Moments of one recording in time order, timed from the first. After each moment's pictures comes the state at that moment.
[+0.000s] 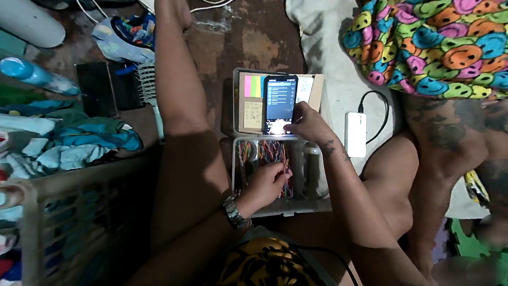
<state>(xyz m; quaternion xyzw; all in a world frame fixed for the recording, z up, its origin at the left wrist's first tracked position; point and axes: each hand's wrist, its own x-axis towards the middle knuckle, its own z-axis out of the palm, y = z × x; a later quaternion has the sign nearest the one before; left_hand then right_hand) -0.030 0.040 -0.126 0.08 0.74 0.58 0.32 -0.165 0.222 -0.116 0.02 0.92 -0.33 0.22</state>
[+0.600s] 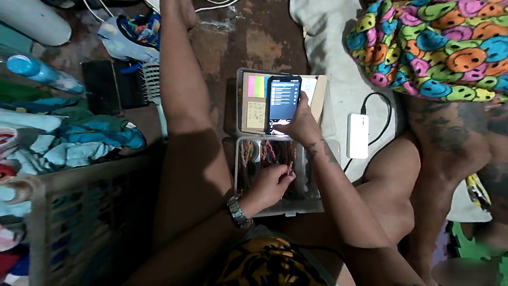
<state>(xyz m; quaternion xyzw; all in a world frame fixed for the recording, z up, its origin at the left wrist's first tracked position) -0.030 0.041 -0.124 0.09 0.74 0.57 0.34 -0.159 0.183 -0.121 0.09 0.94 -0.30 0.13</state>
